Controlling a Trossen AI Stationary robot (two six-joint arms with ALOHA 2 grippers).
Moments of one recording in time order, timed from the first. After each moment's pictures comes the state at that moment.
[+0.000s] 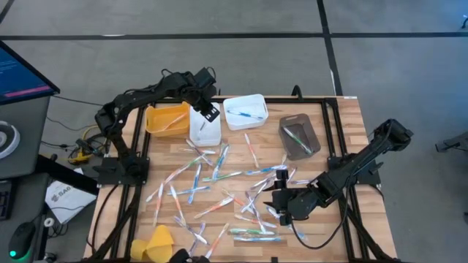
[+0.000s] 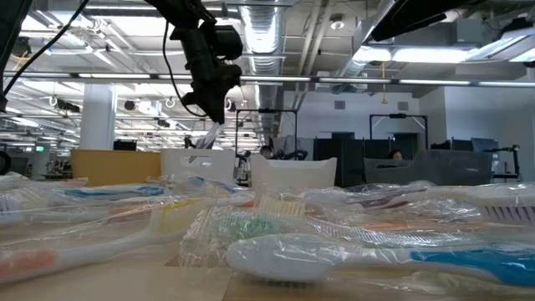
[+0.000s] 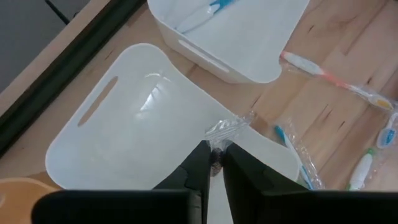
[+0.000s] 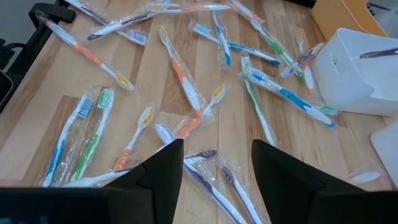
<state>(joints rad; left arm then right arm) 0.62 1.73 1.51 -0.96 0.08 -0.14 0.64 1.45 0.98 -0.35 0.58 0.24</state>
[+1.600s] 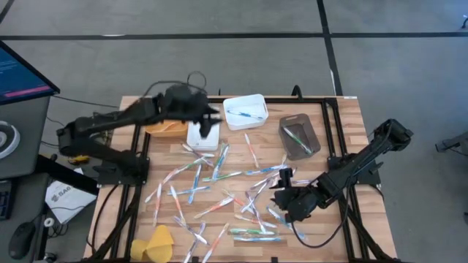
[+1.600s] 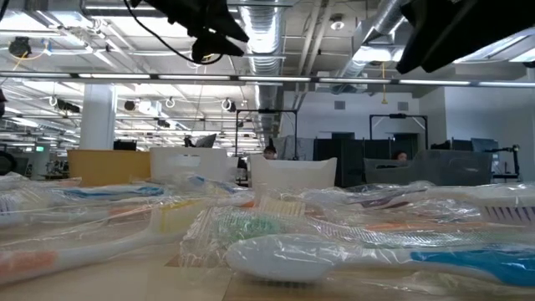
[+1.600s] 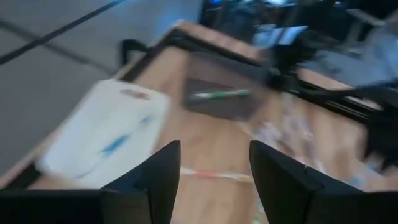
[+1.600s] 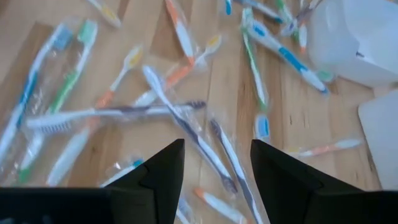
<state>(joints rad) 0.33 1.25 1.08 -0.28 0.10 -0.16 0.65 1.45 0.98 -0.56 0.56 0.23</state>
